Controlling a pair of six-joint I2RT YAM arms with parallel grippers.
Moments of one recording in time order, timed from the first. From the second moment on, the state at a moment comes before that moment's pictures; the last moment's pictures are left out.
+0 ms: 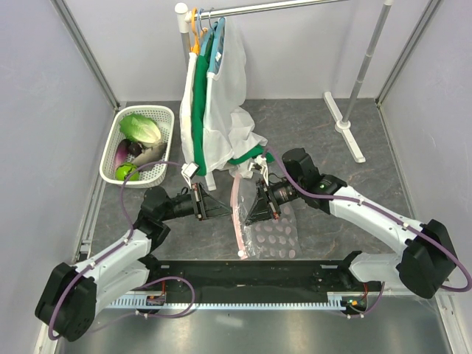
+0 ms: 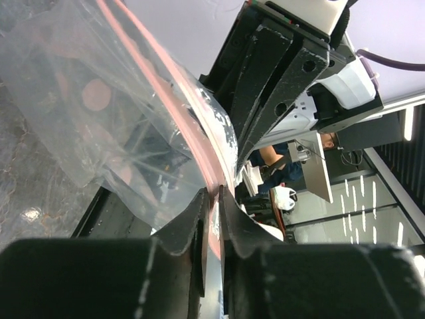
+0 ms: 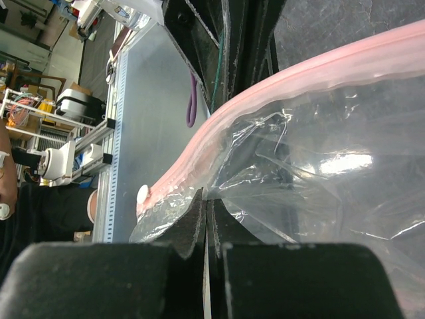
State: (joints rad) left arm -0.49 0.90 0.27 0.70 0.84 -1.23; right arm 0.70 1.26 0.89 -0.23 -1.05 0.26
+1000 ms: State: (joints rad) left arm -0.54 0.87 0.70 -0.40 0.49 -0.84; right arm 0.57 1.29 1.23 -0.80 -0.68 0.01
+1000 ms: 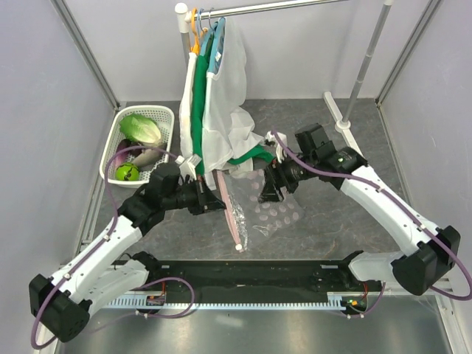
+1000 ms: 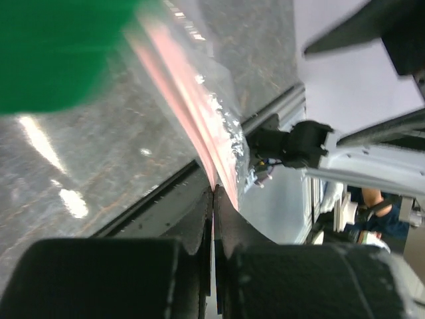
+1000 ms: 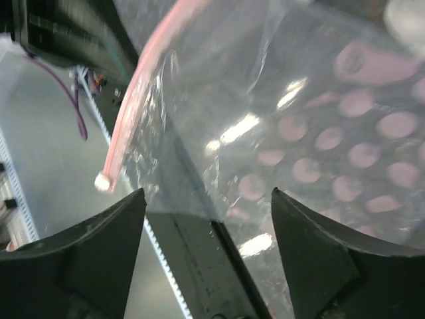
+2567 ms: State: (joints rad) left arm -0.84 1.57 1.70 -0.84 0.16 -0.63; right arm 0.58 1.30 1.44 -0.83 -0.33 0.15
